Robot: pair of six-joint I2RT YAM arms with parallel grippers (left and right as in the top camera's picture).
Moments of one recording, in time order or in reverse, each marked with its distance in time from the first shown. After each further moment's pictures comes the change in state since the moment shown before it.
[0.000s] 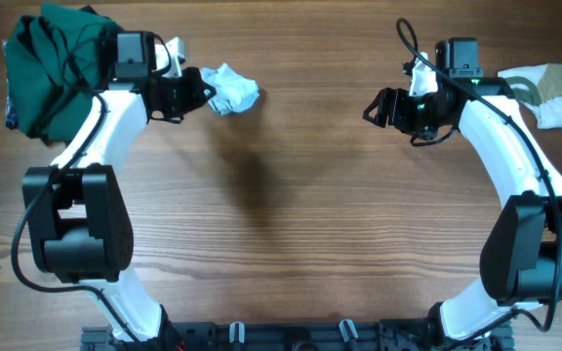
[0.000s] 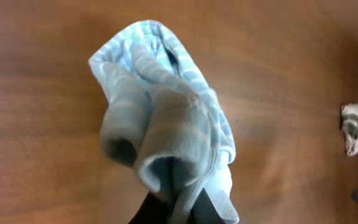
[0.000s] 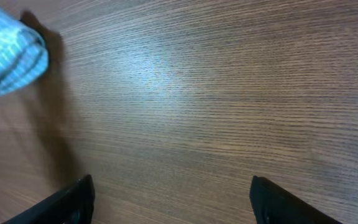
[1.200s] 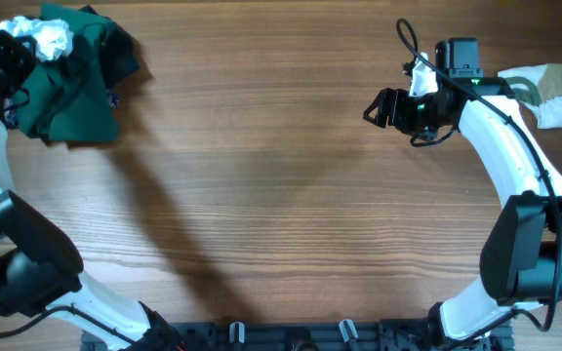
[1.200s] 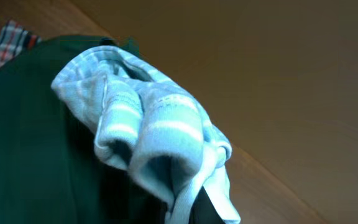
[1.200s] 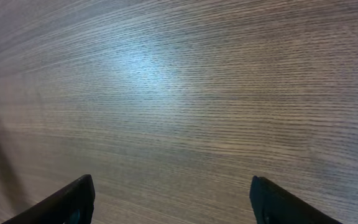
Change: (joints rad) left arm 0.541 -0.043 0.193 0.146 -0.003 -0.075; right arm 0.000 0.000 0.000 -0.003 0.003 0.001
